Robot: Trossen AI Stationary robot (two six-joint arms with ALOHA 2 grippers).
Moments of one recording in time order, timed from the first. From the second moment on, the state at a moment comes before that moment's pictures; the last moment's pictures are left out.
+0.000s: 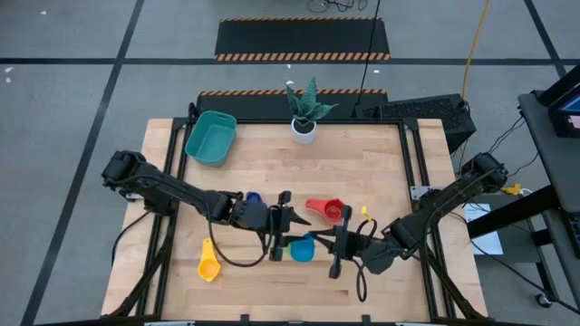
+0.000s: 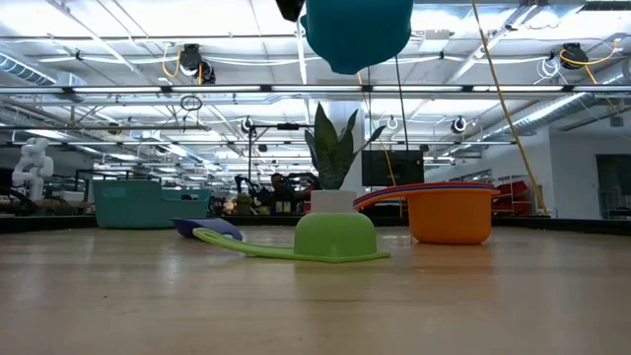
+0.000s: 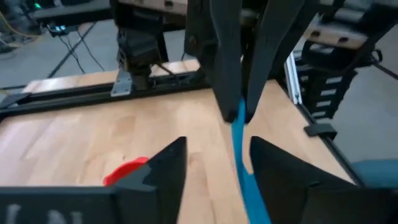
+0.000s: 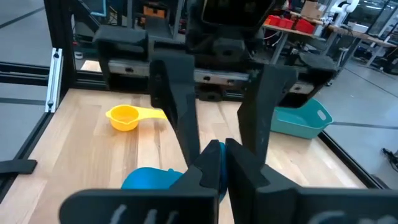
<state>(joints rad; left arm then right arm) -0.31 1.62 1.13 0.17 -0.15 0.02 0.61 1.47 1.01 0.08 0.84 0.11</state>
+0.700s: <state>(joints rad) -0.27 1.60 1.13 0.15 -0.07 0.09 0.68 1.46 1.01 0.09 1.02 0.03</state>
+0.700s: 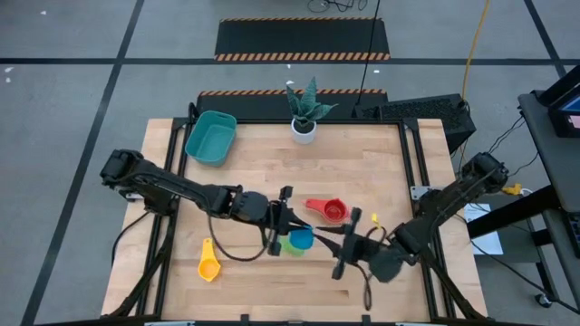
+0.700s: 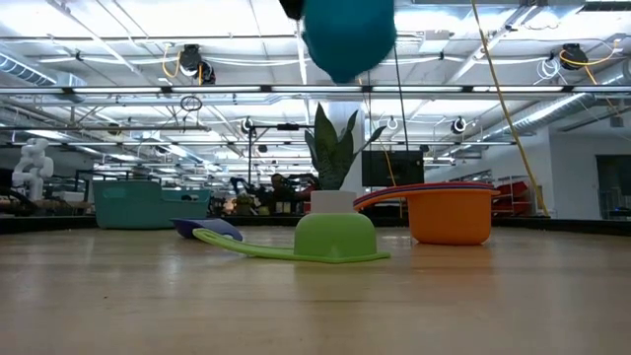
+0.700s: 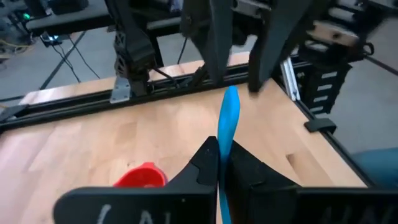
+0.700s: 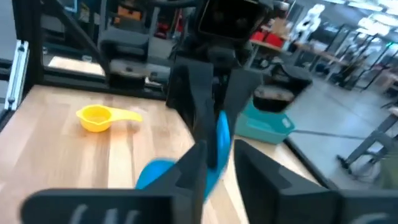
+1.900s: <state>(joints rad) -0.28 1.44 0.72 1.06 -0.04 0.22 0.56 1.53 0.94 0.32 0.78 0.06</state>
